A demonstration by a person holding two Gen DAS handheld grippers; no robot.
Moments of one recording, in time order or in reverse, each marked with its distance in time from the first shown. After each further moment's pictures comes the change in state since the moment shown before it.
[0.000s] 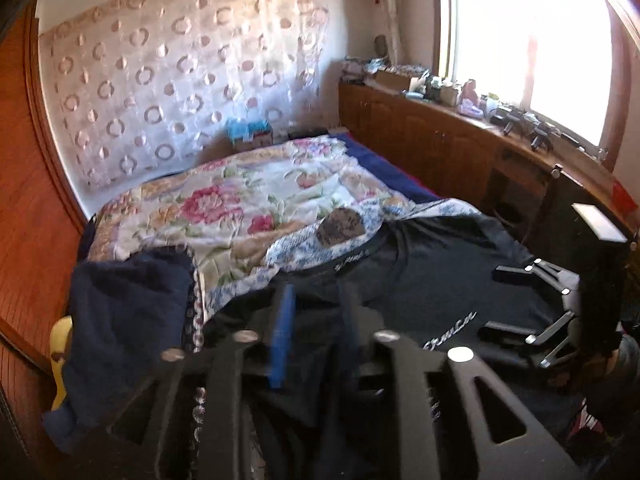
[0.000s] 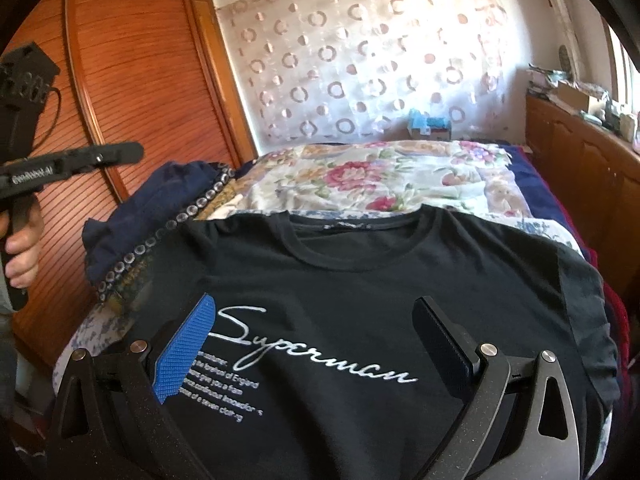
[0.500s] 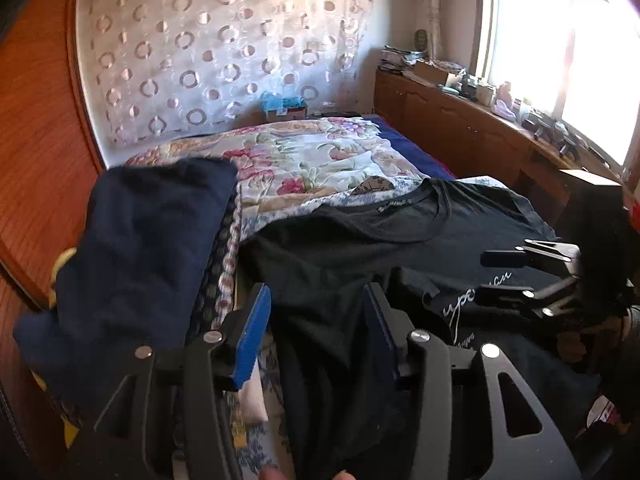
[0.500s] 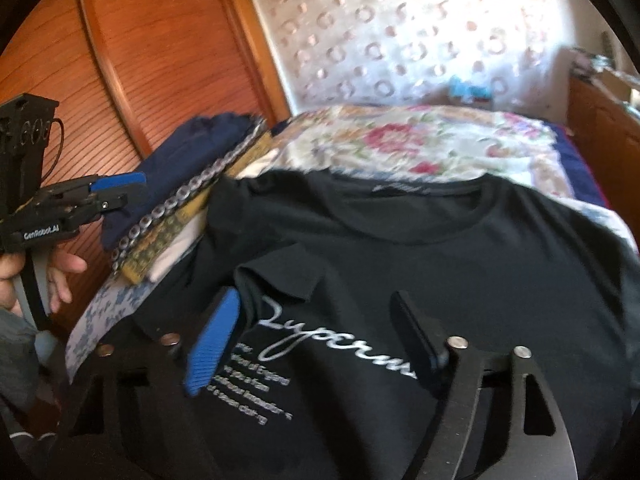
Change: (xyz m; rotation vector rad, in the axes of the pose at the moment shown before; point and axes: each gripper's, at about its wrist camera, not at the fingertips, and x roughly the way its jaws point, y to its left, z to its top) left arm 0.005 0.021 -0.069 -0.114 0.026 0.075; right arm 0.050 0.020 -0.003 -0.053 0.161 0.149
